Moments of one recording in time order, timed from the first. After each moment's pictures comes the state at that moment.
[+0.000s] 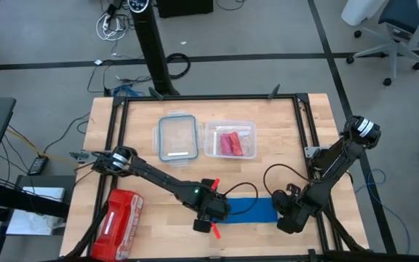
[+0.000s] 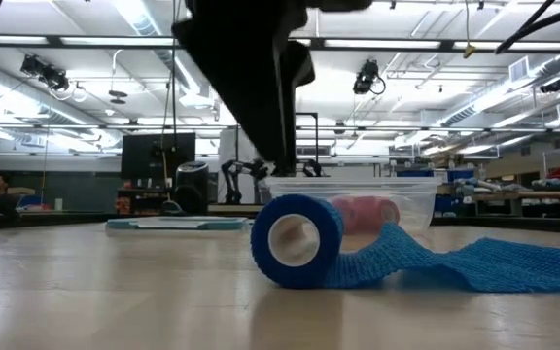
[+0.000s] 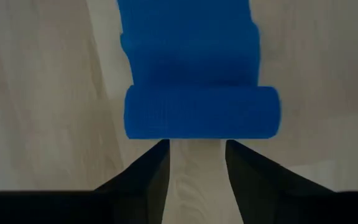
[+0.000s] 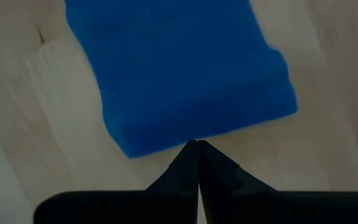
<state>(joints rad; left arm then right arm) -0.41 2.17 1.83 -0.96 -0.13 -0.21 0.92 1.49 0.75 -0.59 0.18 1.32</state>
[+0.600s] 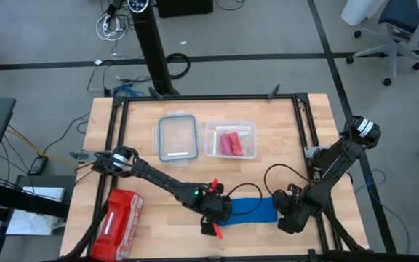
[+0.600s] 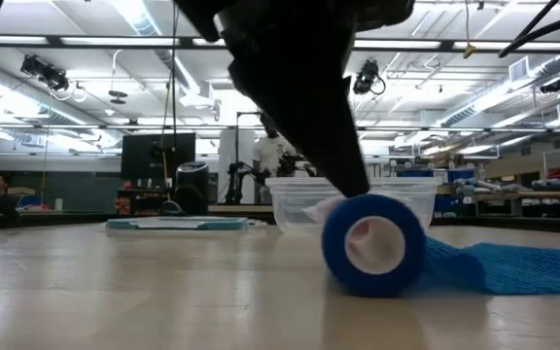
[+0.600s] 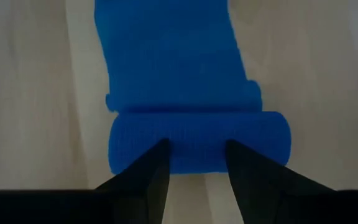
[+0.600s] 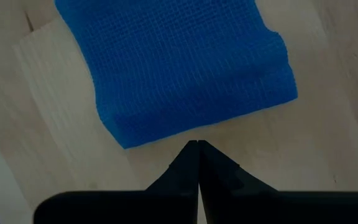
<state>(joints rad) -0.41 2.17 1.71 -0.61 -0.13 -0.22 0.93 1.49 0.74 -0.60 0.16 1.34</state>
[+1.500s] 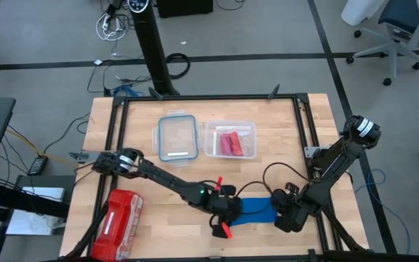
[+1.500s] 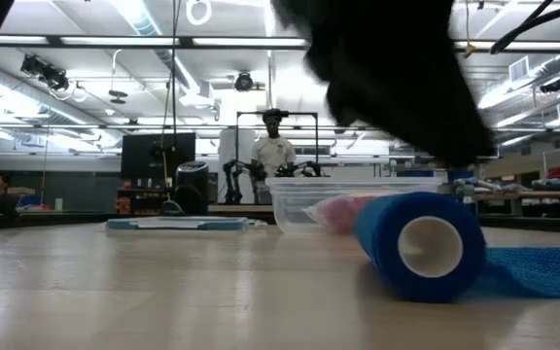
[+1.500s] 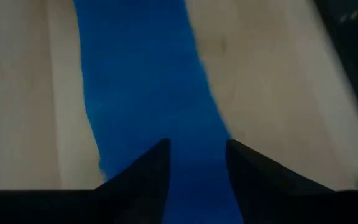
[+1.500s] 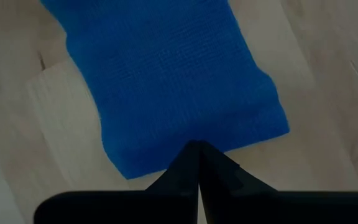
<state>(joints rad) -0.39 2.23 1.81 -0.46 -0.09 -0.15 0.91 1.49 0.74 -0.58 0.25 1.33</state>
